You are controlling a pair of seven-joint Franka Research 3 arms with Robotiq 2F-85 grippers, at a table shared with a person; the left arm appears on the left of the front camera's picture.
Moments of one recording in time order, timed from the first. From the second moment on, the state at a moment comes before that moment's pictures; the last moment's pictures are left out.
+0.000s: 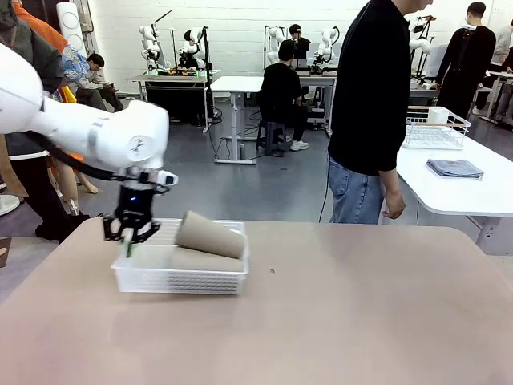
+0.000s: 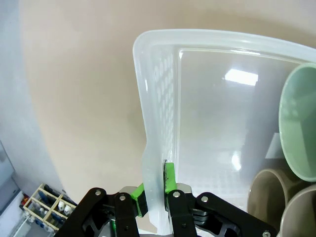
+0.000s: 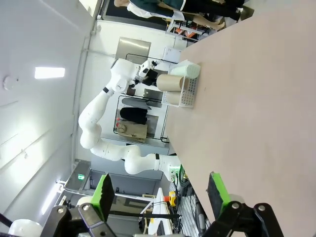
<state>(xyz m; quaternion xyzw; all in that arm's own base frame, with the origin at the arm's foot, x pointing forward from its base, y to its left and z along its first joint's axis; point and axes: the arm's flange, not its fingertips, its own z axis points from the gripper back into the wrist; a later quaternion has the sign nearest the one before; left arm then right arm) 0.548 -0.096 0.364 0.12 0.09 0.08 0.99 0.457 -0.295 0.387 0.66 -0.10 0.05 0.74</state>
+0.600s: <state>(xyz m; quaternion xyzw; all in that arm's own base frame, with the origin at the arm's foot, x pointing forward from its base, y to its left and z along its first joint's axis) 0.530 -0.041 0.367 0.11 0.06 0.08 0.99 0.457 -0.295 0.387 0.66 -0.10 0.05 0.74</state>
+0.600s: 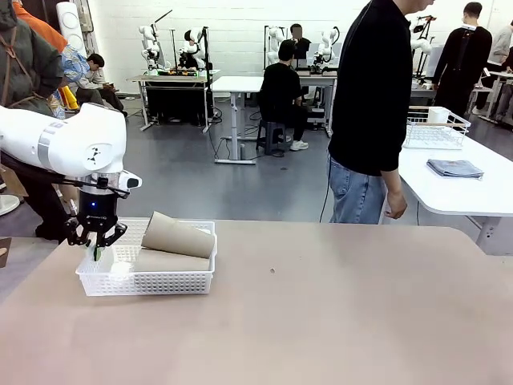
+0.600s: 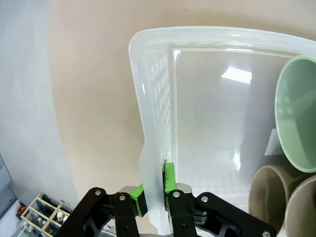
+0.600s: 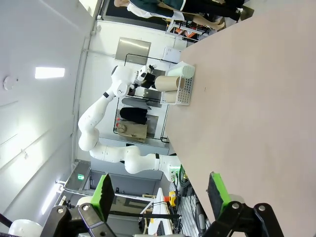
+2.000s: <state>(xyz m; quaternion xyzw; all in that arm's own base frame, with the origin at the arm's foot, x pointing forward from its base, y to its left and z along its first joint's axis) 0.535 0.112 0.359 0.11 0.07 0.12 0.98 0.457 -0.295 0.387 0.66 -0.10 0.05 0.74</state>
